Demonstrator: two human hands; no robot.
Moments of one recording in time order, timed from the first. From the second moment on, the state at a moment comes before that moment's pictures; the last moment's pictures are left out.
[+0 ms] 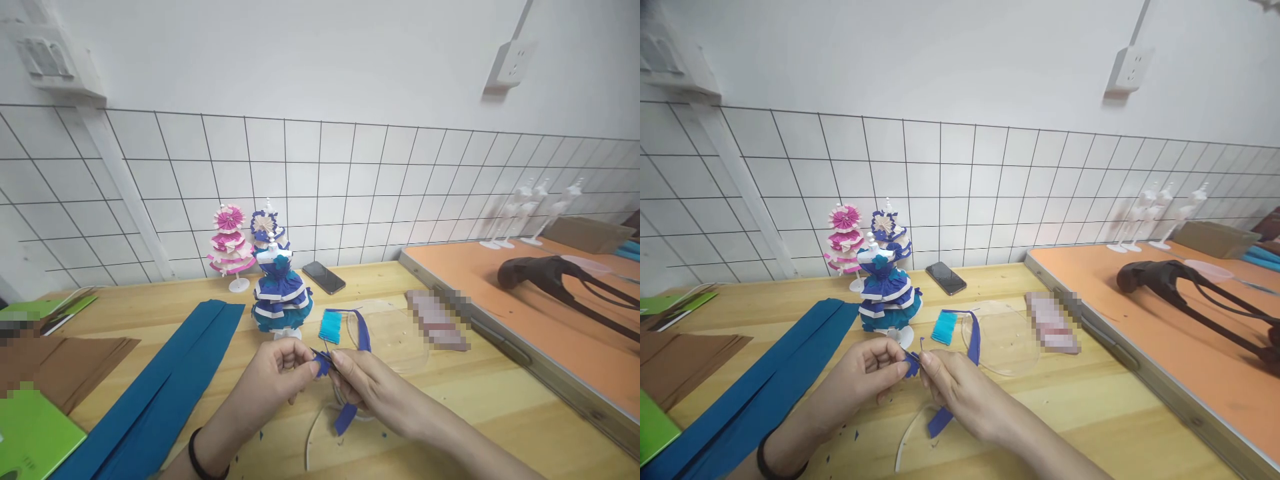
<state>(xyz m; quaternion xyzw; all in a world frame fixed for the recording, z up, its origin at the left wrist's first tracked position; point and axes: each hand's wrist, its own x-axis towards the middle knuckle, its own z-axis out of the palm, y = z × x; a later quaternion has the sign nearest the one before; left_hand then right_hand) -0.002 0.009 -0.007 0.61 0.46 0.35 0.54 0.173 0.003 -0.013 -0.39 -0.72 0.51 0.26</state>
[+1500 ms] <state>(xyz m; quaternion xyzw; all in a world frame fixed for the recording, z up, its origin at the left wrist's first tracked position) 0.003 0.009 -0.017 0.59 0.44 0.36 0.57 0.171 0.003 -0.009 -0.39 -0.72 0.50 0.28</state>
